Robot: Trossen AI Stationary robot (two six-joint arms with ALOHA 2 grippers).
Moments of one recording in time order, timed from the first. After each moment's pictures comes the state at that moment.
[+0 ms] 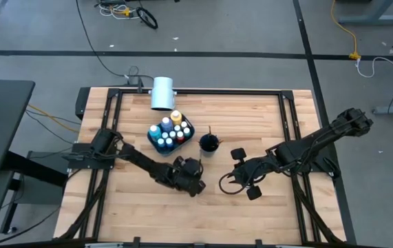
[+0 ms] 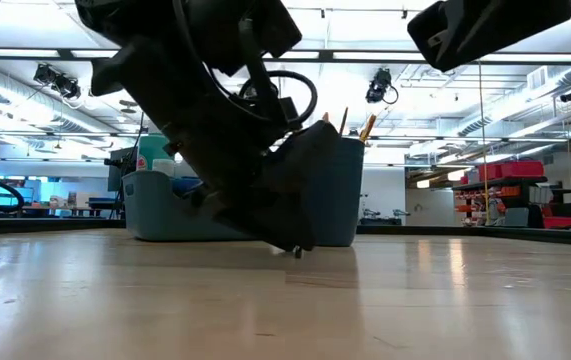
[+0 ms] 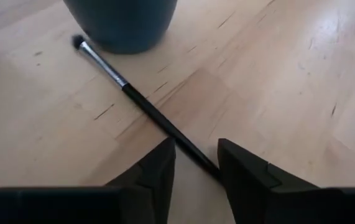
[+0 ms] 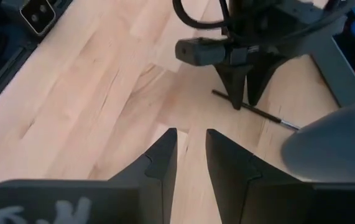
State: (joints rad) left arm -0.34 2.06 1.13 -0.06 -0.61 -0.94; right arm 0.41 1.29 0.89 -0.39 0.11 -0.04
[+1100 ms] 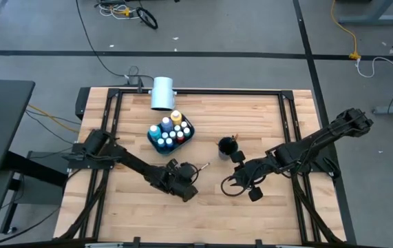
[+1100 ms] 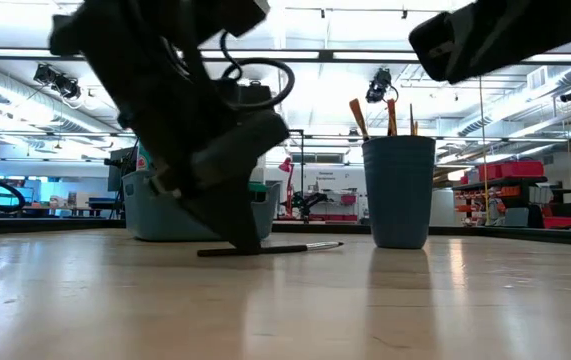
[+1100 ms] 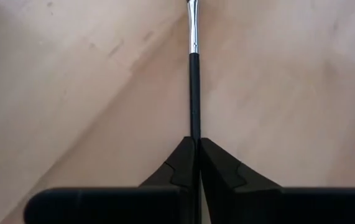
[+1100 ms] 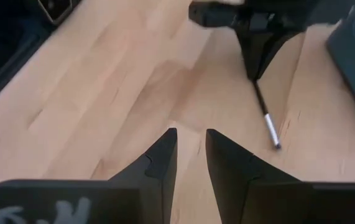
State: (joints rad) left arm -0.44 2.00 1.12 -0.33 -0.49 -0.98; right arm 0.41 1.29 0.82 -0.31 0.06 -0.09
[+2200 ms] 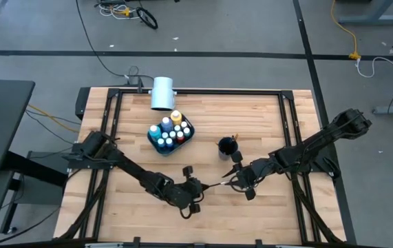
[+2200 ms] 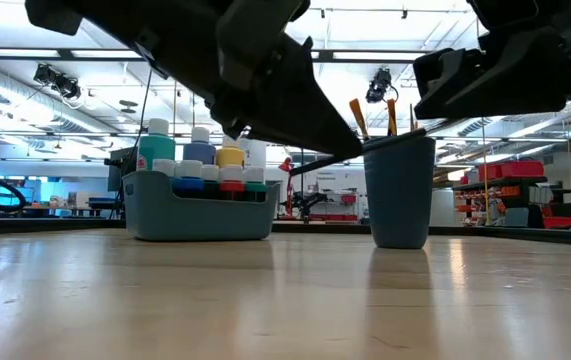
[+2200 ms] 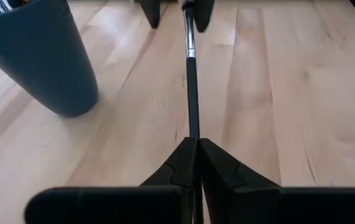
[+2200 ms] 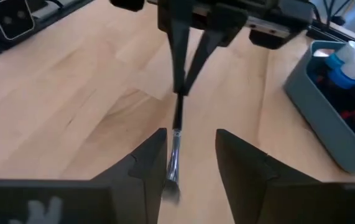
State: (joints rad) left arm -0.49 1.98 1.12 0.24 -0.64 -0.34; right arm 0.41 1.32 0.49 0.35 0.16 -0.22
